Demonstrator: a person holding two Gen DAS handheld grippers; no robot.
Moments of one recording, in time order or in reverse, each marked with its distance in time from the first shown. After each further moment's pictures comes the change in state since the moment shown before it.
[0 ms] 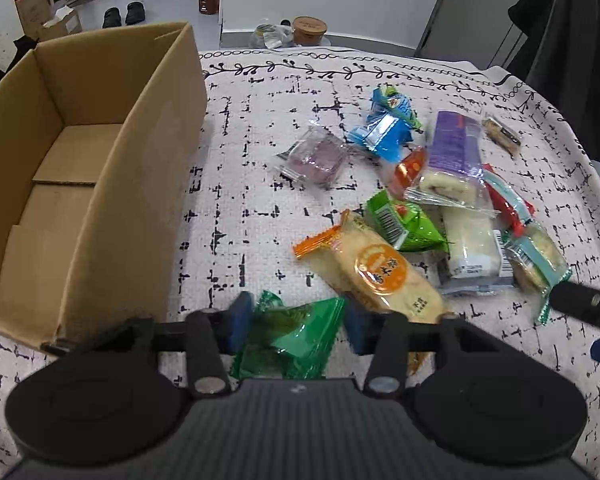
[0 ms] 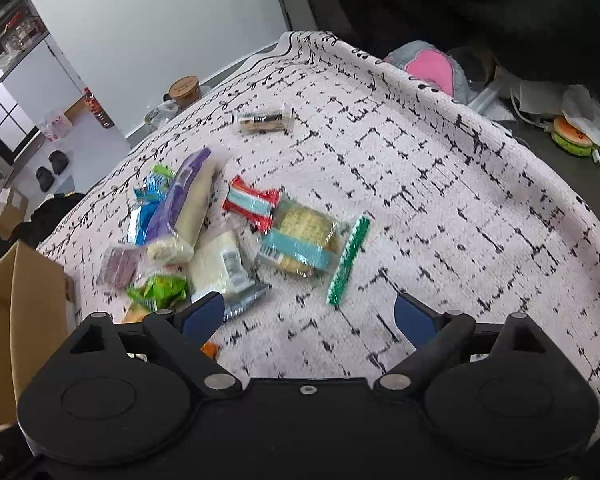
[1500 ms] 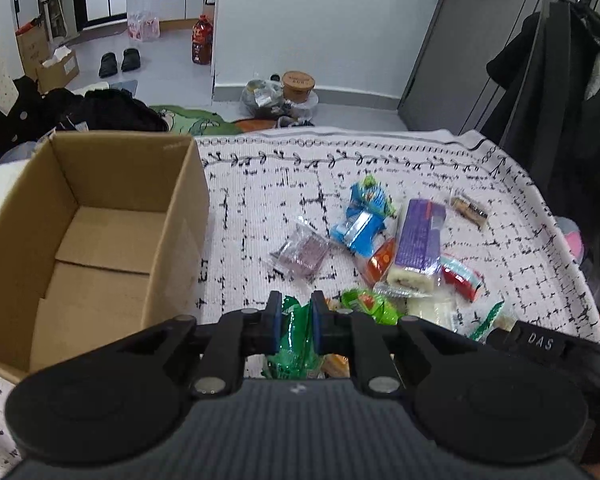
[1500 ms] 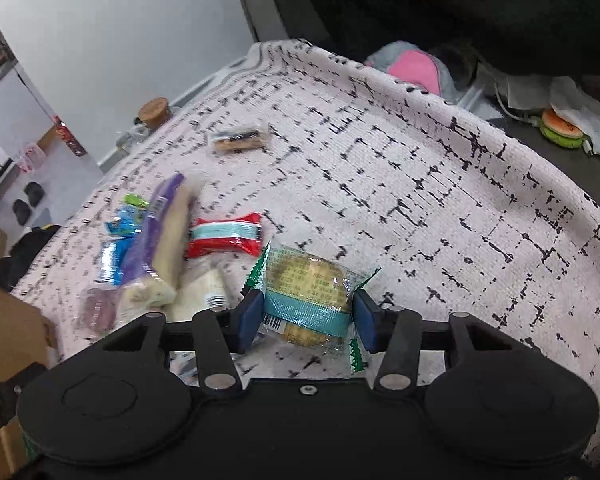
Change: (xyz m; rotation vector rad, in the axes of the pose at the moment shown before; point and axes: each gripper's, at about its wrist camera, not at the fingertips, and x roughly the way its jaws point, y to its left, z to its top) left arm -0.053 -0.001 0.037 0.011 -0.150 -0.040; right arm 0.013 0.006 0.006 0.070 -0.060 -0.042
